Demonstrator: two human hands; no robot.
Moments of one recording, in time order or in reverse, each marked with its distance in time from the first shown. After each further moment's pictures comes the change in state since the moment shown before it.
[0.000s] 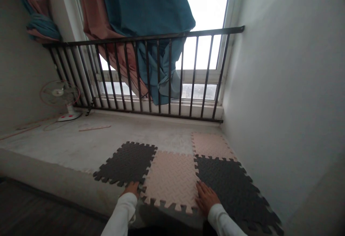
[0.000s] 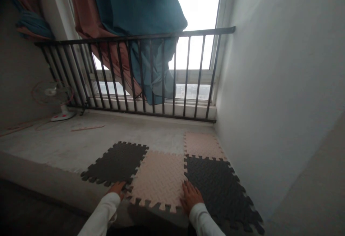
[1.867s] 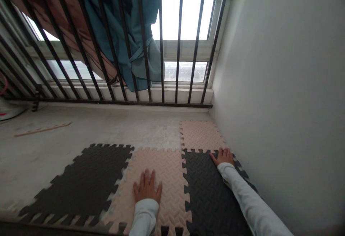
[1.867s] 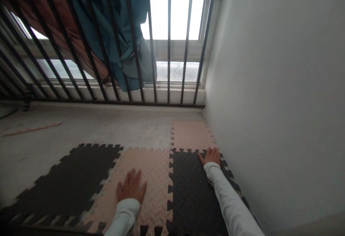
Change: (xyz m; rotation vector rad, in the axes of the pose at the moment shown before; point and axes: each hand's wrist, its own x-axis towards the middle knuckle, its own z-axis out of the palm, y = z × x) left_hand 0.030 0.169 0.068 0.132 0.149 0.127; right_hand 0.121 0.204 -0.003 -0.187 0.123 0.744
